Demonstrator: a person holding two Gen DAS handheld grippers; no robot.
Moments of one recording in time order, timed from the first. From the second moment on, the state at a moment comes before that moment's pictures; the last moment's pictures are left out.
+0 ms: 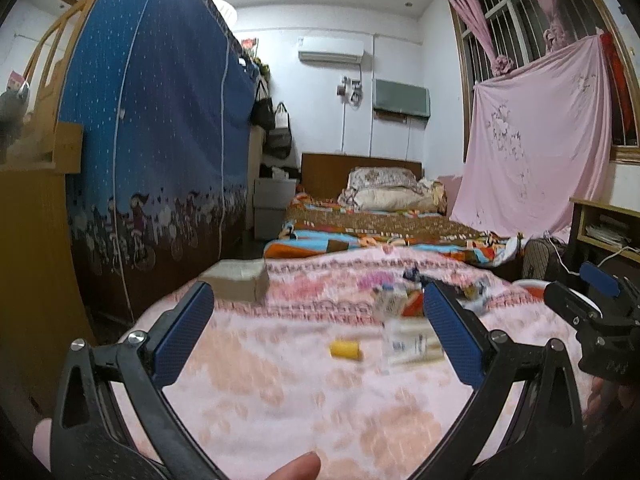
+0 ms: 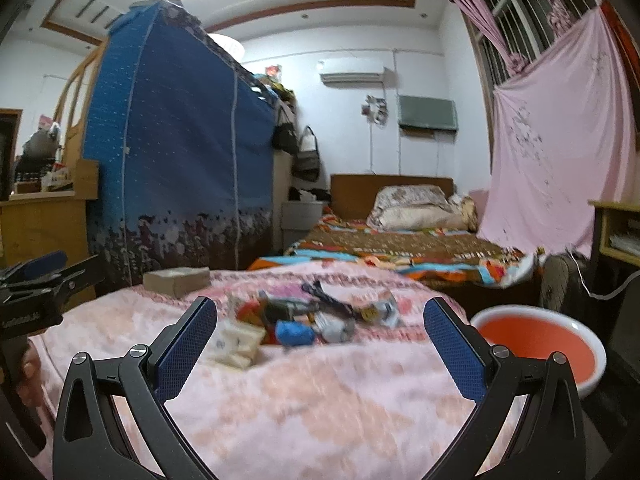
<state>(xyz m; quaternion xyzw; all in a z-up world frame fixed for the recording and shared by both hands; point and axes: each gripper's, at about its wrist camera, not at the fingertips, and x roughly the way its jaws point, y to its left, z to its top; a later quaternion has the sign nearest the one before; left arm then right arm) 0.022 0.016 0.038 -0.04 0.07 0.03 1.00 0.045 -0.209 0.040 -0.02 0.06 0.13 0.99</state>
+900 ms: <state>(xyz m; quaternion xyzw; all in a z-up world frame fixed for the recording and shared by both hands) 0.118 0.027 -0.008 -0.07 0.30 -0.09 0.95 0.134 -0.150 0.002 -0.06 0.30 0.24 0.92</state>
